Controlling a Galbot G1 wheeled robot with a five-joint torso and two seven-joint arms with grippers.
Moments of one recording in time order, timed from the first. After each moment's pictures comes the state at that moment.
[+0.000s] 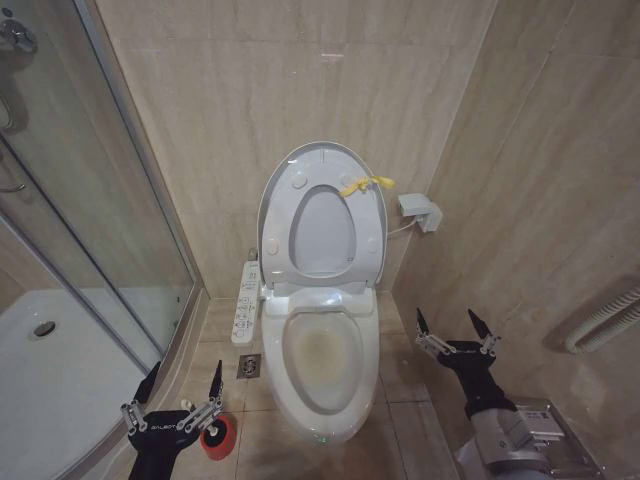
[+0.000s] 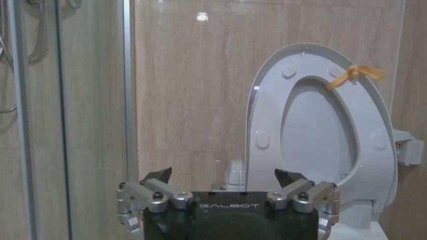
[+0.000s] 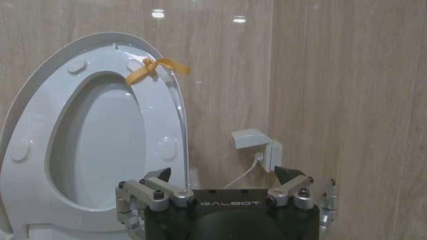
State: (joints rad) left arm 2.10 -1.45 -0.56 -2.50 -0.09 -0.21 -0.07; right arm -1.72 1.45 0.66 2.41 0.17 -0.09 0.09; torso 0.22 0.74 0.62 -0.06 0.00
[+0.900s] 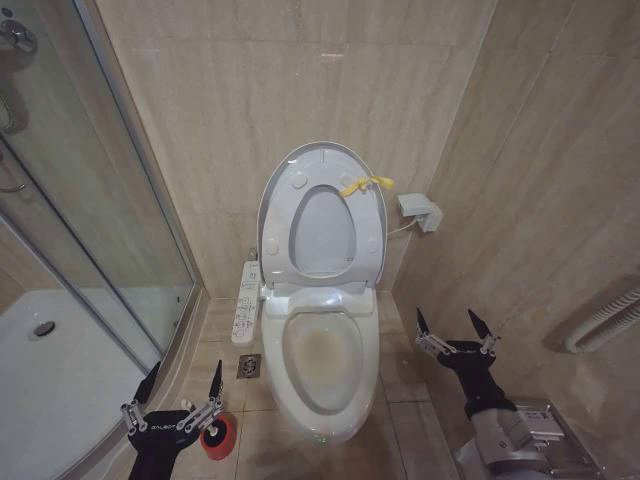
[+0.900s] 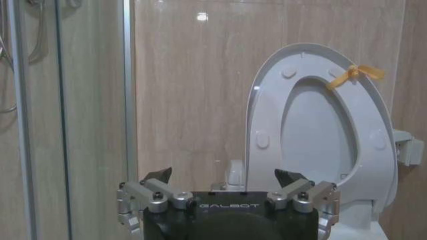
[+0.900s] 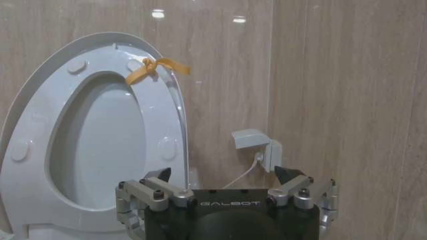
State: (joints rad) left arm 2.10 -1.45 -0.56 -2.50 -0.09 -0.21 -0.07; right arm -1.72 1.45 0.66 2.41 0.17 -0.09 0.09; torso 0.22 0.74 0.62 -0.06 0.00
